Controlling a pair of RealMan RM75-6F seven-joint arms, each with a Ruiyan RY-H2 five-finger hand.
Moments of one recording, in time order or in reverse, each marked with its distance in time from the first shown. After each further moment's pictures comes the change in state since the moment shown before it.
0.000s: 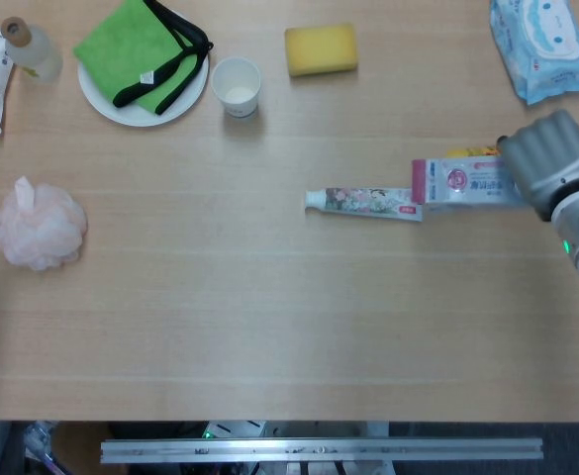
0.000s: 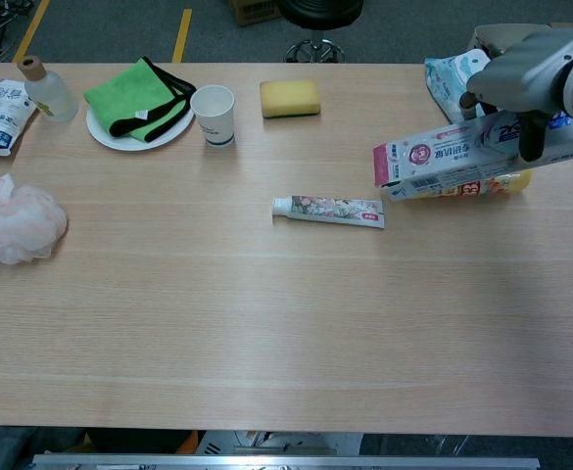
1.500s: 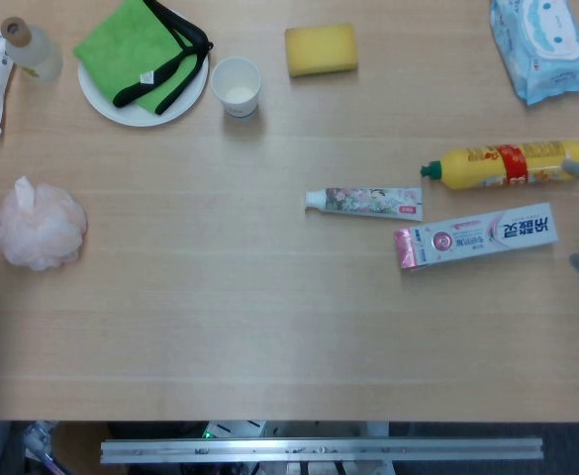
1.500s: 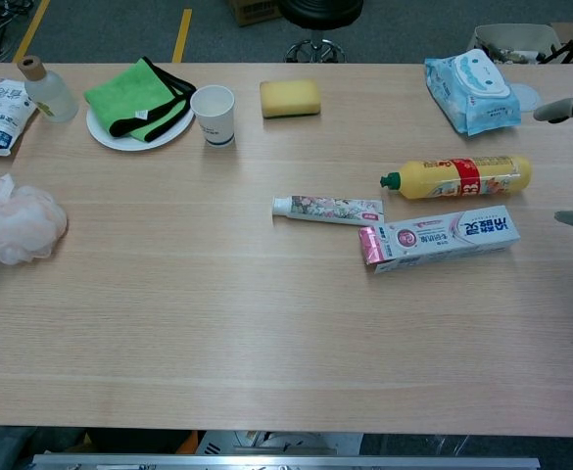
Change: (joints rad) left arm -0.025 -0.065 -0.042 0.008 0.024 0.058 -0.018; right arm -0.850 -0.178 -0.128 0.360 -1.185 0.492 0.852
